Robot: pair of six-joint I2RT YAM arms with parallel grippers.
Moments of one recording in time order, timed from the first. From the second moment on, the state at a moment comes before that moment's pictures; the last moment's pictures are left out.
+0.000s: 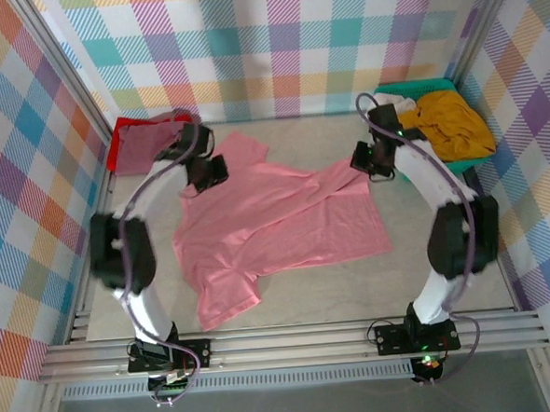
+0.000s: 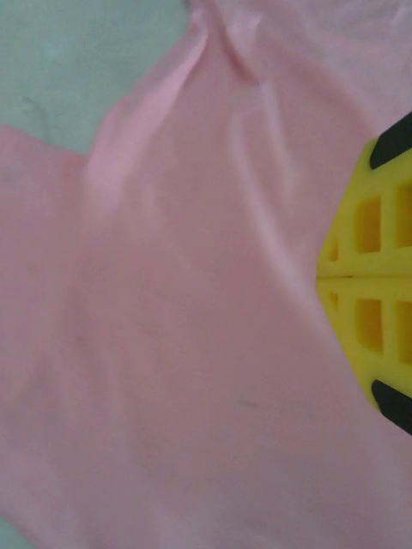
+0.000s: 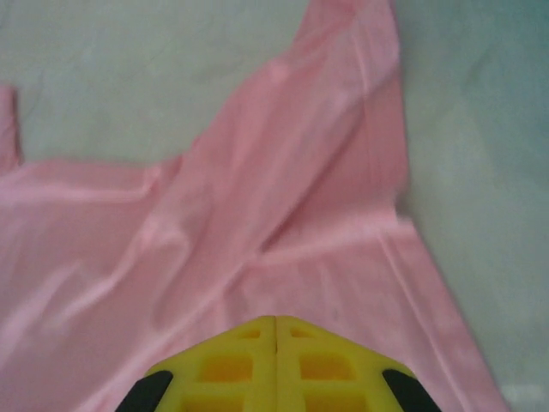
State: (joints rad) left arm -0.25 1.93 1.60 -0.68 0.10 -0.51; right arm 0.17 1.81 1.55 -0.80 -0.06 0.51
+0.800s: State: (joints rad) left arm -0.12 2.74 2.53 -0.69 0.25 -0.63; right arm 0.14 2.05 1.60 -0.78 -0.08 0.52
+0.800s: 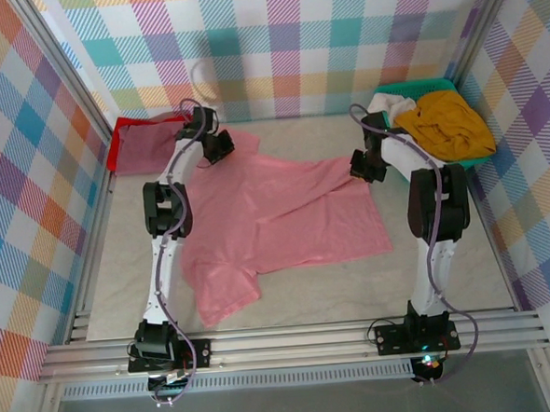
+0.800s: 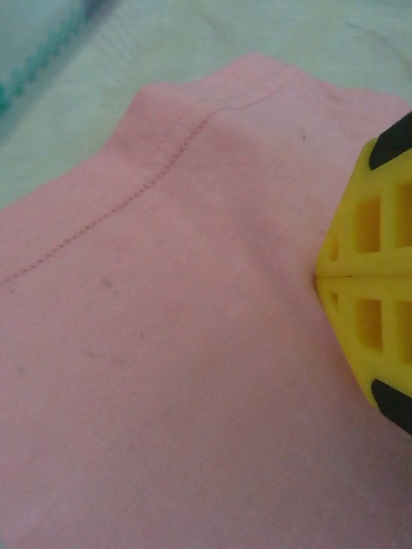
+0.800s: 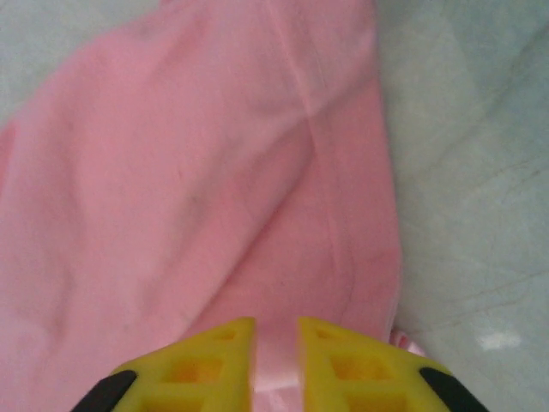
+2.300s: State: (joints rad) left arm -0.26 2.48 2.14 -0.66 -0.02 -0.63; right arm 0.22 2.41 2.05 -0.90 0.03 0.51
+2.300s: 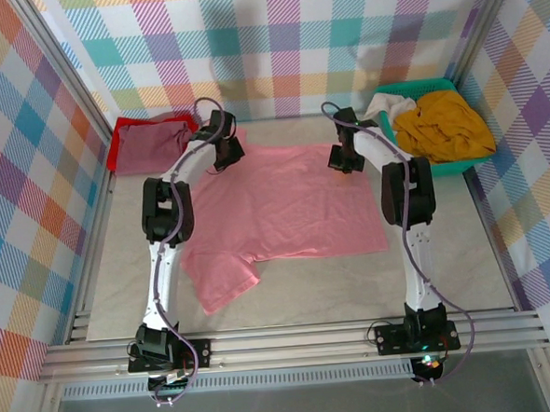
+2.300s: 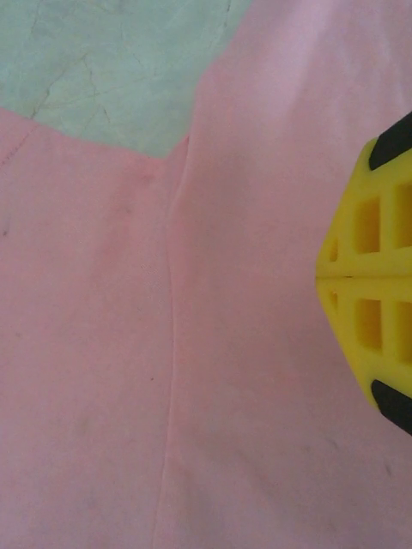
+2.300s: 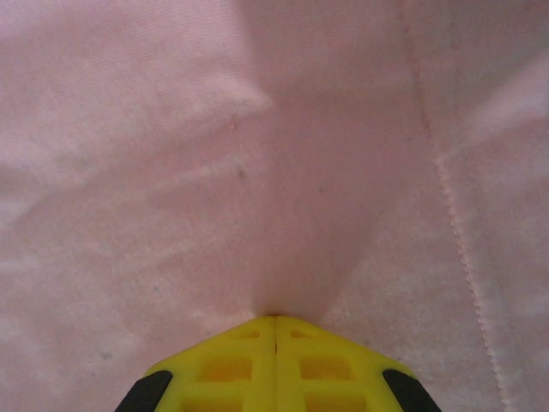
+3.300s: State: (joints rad) left arm -0.30 2.67 2.50 -0.72 0.11 -0.63; right arm 0.09 2.38 2.21 -1.05 -0.07 0.52
